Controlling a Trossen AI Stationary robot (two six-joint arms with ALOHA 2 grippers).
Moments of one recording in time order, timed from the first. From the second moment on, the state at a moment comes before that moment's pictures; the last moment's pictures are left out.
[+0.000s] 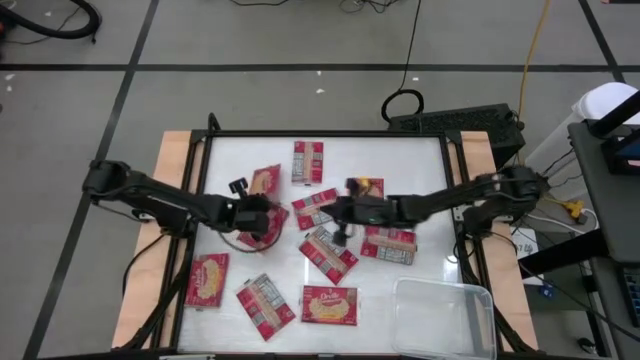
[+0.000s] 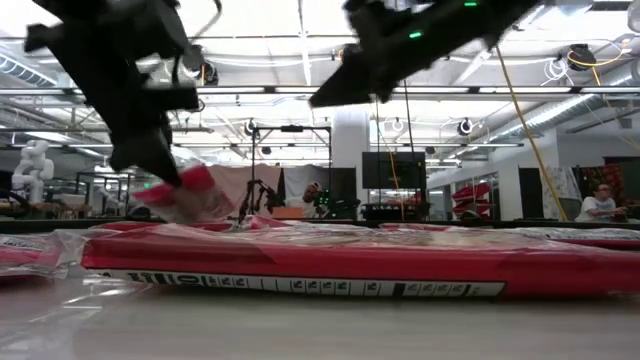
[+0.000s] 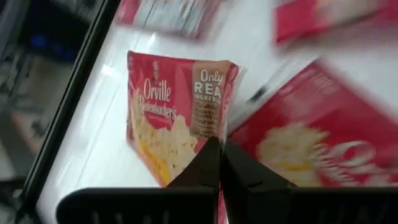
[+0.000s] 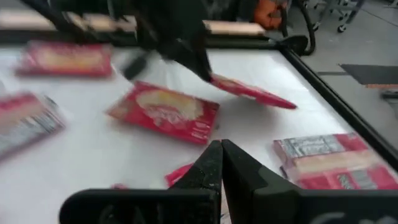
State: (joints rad) left arm -0.16 1.29 0.63 -0.53 -0.68 -0.31; right arm 0.08 1.62 0.93 0.24 0.34 0.02
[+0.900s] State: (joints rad) left arm -0.37 1.16 0.63 -0.30 -0.67 -0.18; right arm 0.05 1.96 1.25 0.10 0.26 -0.14
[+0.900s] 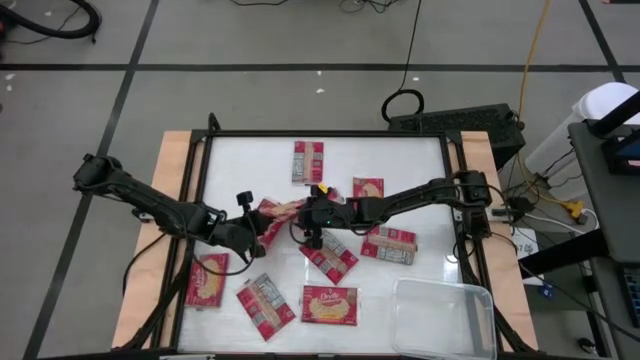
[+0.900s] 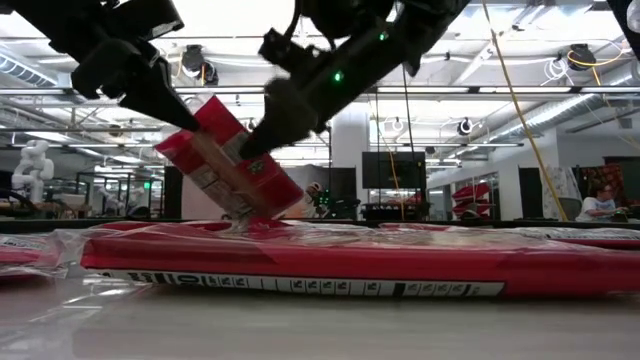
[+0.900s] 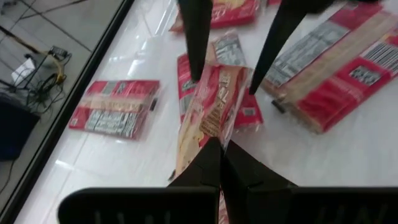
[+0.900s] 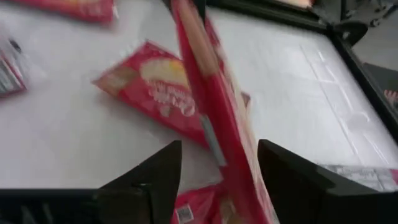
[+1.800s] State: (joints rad) left arm -0.44 1.16 0.63 -0.14 -0.59 -0.21; right arm 0.16 1.75 1.25 -0.25 0.23 0.05
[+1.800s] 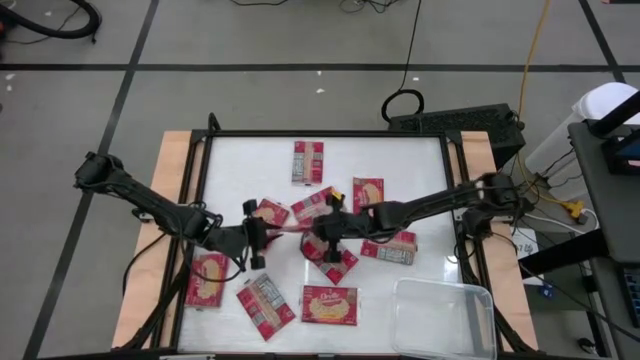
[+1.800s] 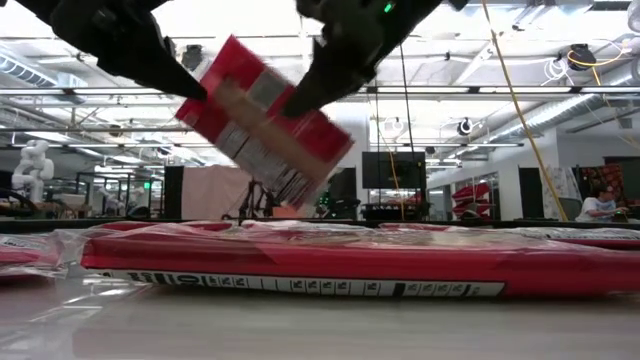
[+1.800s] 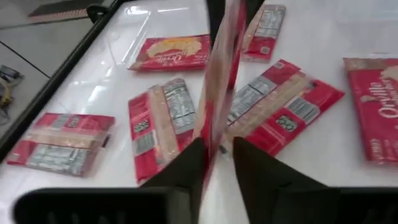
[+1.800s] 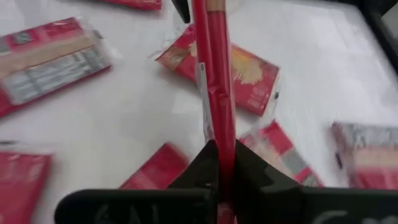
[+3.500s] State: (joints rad) left arm -0.49 1.16 0.63 -0.09 -0.59 -0.34; right arm 0.90 1.54 1.70 -1.57 -0.11 1.46
